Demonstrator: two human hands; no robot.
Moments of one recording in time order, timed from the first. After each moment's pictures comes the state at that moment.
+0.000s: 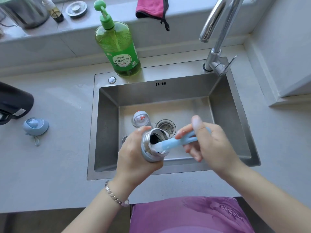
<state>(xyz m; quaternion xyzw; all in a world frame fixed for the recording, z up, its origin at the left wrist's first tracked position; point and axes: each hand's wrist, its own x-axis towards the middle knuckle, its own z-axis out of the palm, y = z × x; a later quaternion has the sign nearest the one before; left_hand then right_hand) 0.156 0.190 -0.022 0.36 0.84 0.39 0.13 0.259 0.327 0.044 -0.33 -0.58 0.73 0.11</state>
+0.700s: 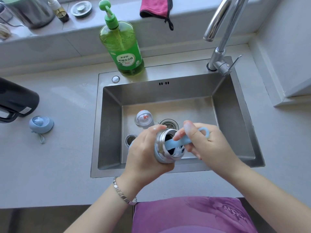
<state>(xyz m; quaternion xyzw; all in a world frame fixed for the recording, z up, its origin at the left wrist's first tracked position) 0.161 0.200 -0.017 0.44 0.81 0.37 0.10 0.258 0.327 0.036 -0.29 -0.62 0.72 0.09</state>
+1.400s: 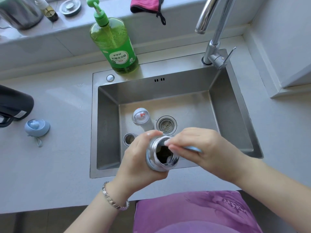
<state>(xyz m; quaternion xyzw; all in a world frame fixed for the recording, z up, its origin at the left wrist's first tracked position) 0.158 0.181 -0.018 0.44 0.77 0.42 0.21 0.273 0.337 0.029 -0.04 -0.89 0.45 0.13</state>
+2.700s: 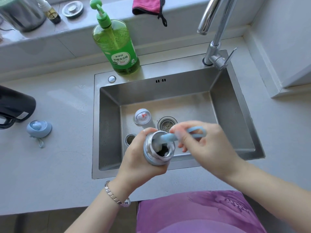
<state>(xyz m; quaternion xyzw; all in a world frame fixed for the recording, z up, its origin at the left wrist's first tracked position) 0.155 0.181 -0.016 0.38 0.77 0.44 0.25 0.264 0.320 0.033 -0.24 -0.73 0.61 0.16</state>
